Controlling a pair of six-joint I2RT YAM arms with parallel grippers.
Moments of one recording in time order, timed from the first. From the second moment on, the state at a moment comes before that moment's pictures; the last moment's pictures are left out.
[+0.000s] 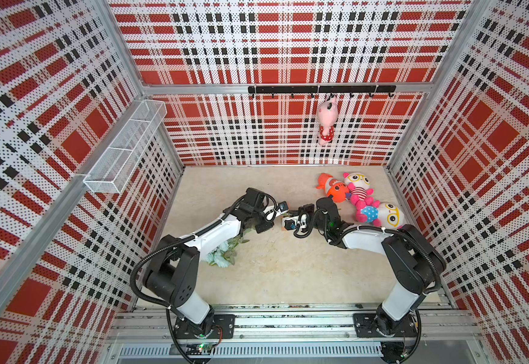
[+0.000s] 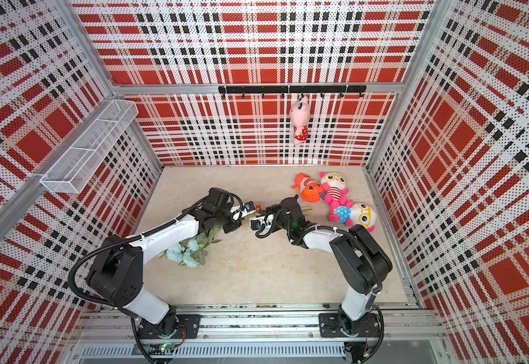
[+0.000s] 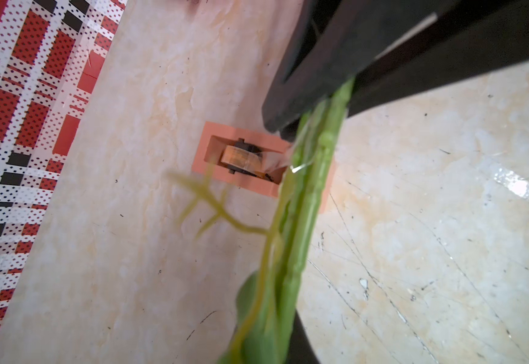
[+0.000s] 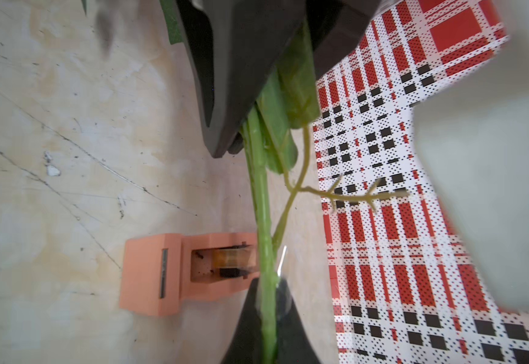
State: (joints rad) left arm -0.49 1.61 1.07 -0.33 0.15 0.72; right arm 0.58 1.73 0.88 0.46 -0.34 -1.18
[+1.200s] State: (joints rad) left arm -0.61 1.47 0.88 -0.04 -0.18 0.93; right arm 0.36 1.89 1.69 -0.81 -0.64 -0.68
